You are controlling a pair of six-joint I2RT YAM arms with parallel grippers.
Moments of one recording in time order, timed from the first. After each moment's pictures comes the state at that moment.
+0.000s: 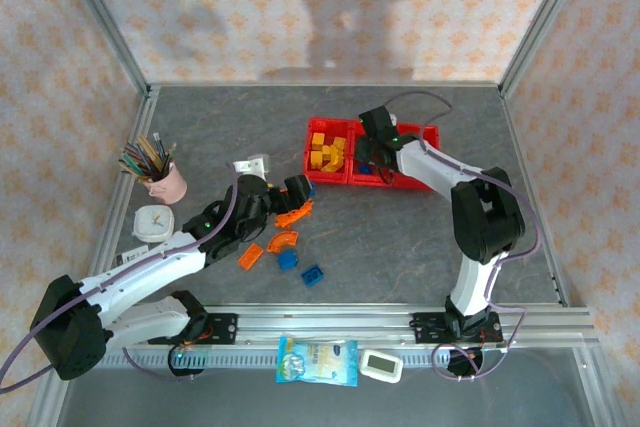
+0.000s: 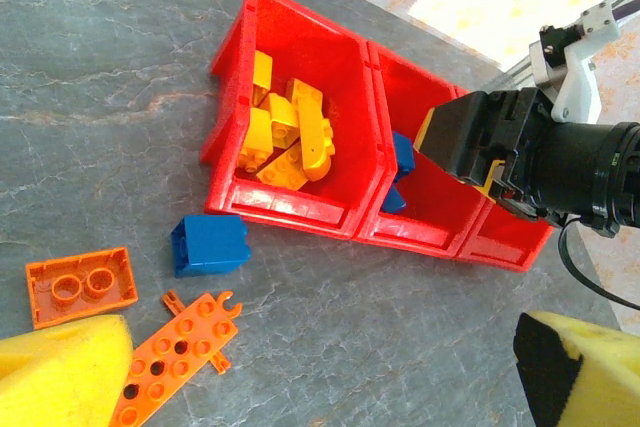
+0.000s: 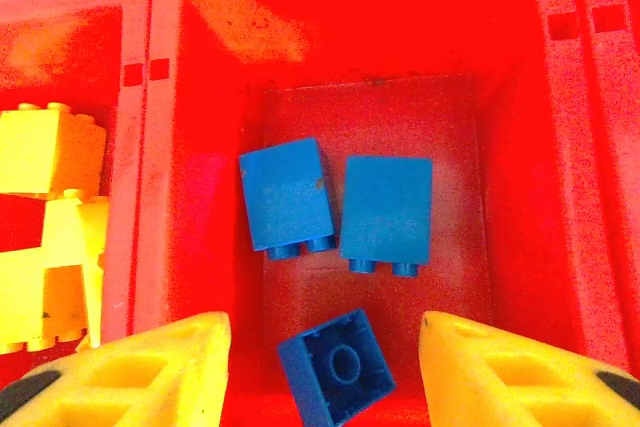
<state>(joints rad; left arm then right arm) -0.68 1.06 0.66 -0.07 -0.23 -0.78 0.46 1.82 1.32 -0.43 0.17 0.56</state>
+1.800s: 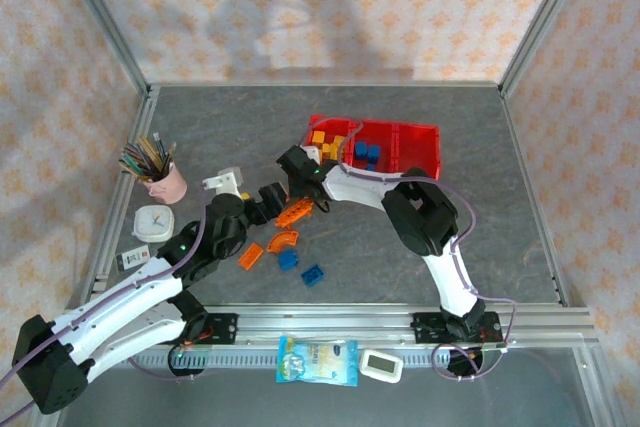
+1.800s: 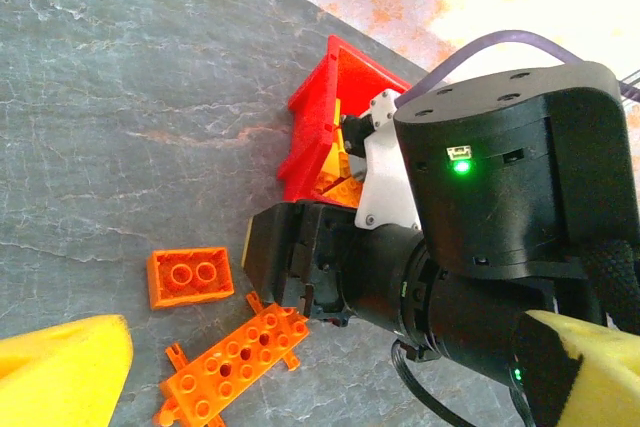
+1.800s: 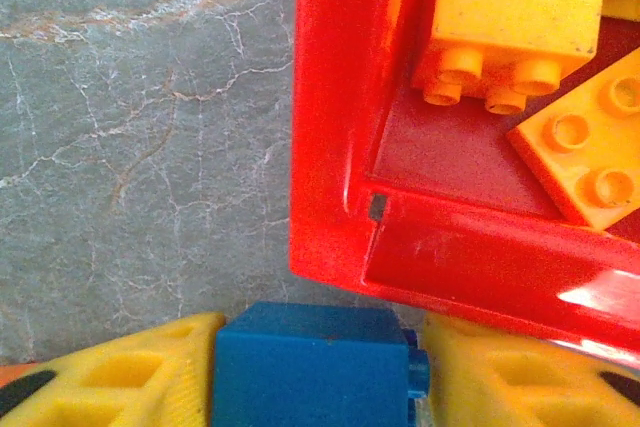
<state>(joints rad) -0.67 0.81 0.52 -0.15 -0.35 -0.82 0.85 2.15 1.55 -0.46 0.28 0.63</state>
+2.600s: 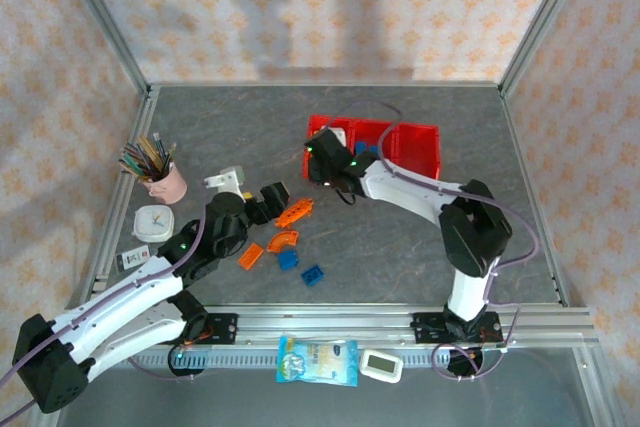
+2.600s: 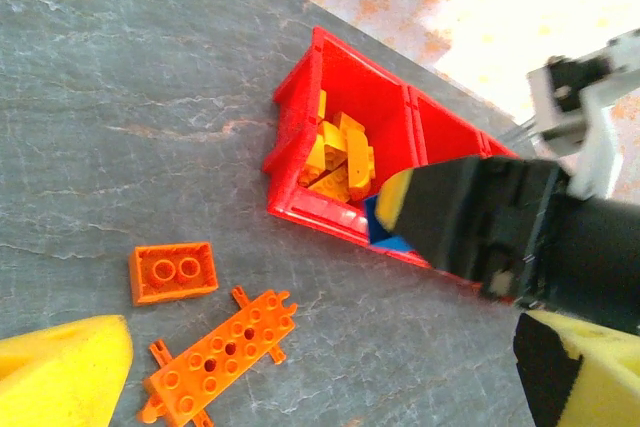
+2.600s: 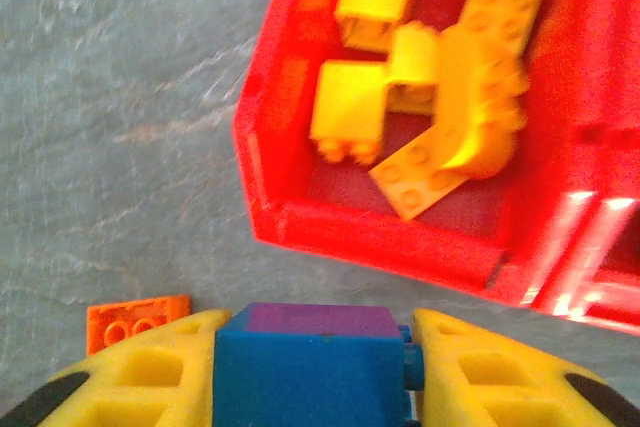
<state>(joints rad) -0.67 0.83 0.54 -0.15 -0.31 -0.82 0.76 1.79 1.36 -0.45 0.25 0.62</state>
